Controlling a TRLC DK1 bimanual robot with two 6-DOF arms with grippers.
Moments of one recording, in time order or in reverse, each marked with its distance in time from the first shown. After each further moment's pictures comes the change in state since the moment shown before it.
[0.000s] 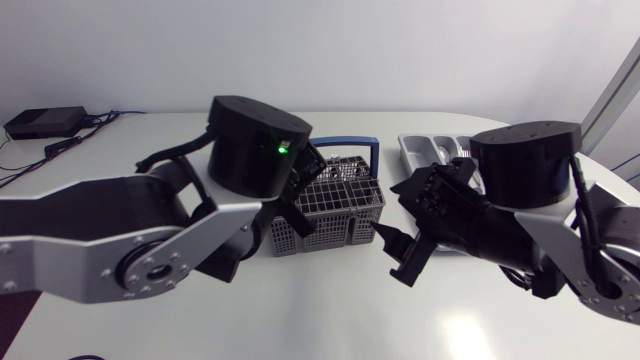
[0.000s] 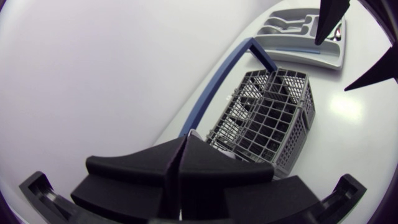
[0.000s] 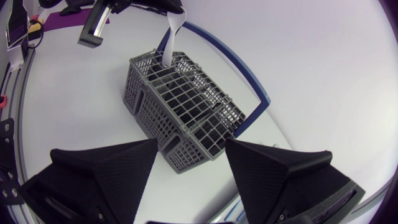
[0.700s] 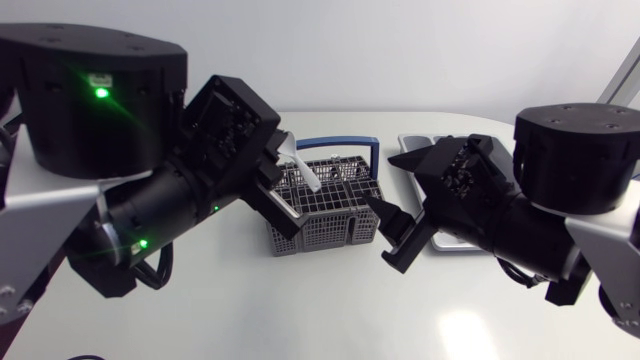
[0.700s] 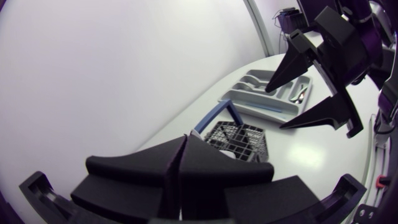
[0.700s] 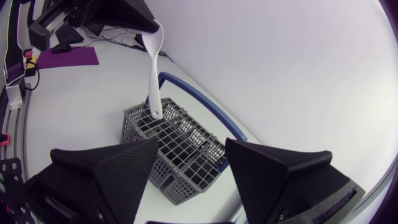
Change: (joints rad) left arm 0.000 -0.288 -0.023 -0.119 0.315 -0.178; right arm 0.081 -0.104 0.003 0.120 0.048 0.106
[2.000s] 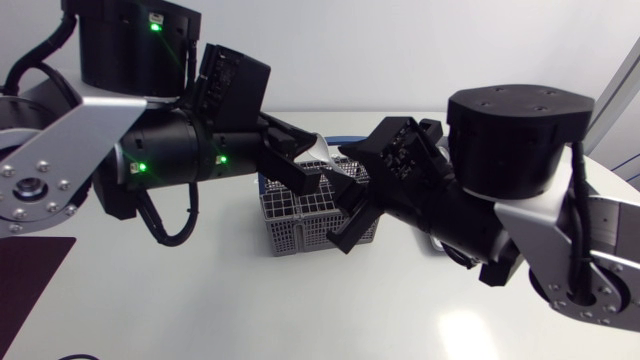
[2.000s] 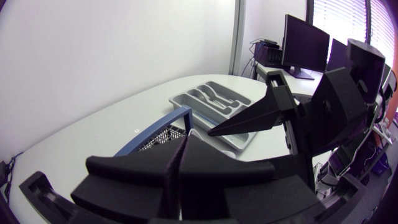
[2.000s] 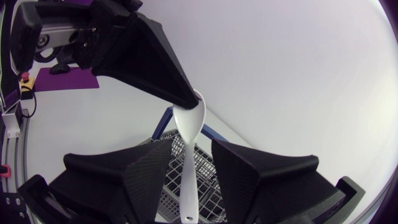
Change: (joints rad) left arm 0.195 0.117 0.121 -0.075 0.497 -0.332; right arm 0.122 0.200 0.092 0.191 0.071 0.063
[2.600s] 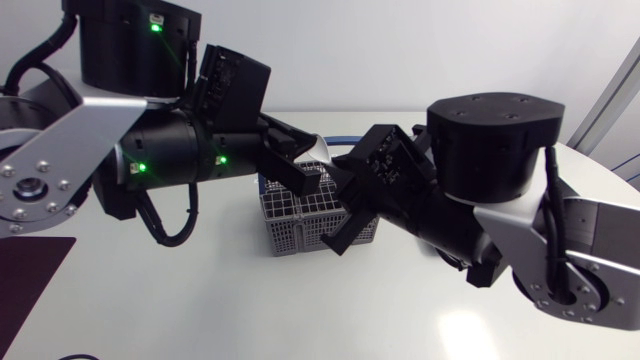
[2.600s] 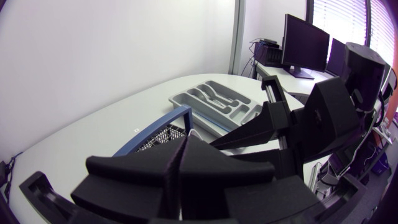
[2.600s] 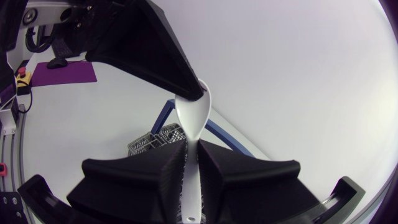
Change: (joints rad) left arm -0.001 0.000 0.000 -0.002 0.002 0.000; right arm 0.014 0.040 0.003 0.008 0.037 0.000
